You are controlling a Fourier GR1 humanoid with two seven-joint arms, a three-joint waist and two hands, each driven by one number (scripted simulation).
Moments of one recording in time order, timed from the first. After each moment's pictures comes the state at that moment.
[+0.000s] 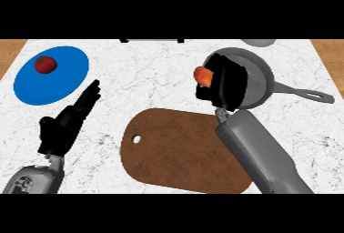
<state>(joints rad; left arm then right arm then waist) -0.15 0.31 -0.14 -1.57 0.05 -0.01 0.17 -0.71 -0.11 0.41 -1.13 1.13 -0.53 0.85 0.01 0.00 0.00</state>
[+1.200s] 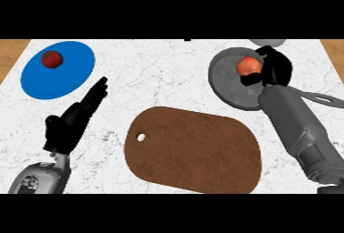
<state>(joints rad) -0.17 0.26 -0.13 -1.61 0.01 -0.05 0.22 -0.95 -0.25 -0.05 -0.34 0.79 -0.65 0.29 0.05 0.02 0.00</state>
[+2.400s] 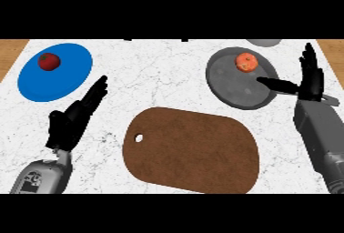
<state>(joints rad) -0.19 0.24 -0.11 -1.58 -0.01 -0.05 0.22 -0.81 -0.33 -0.53 -0.36 0.22 -0.32 -0.51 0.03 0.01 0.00</state>
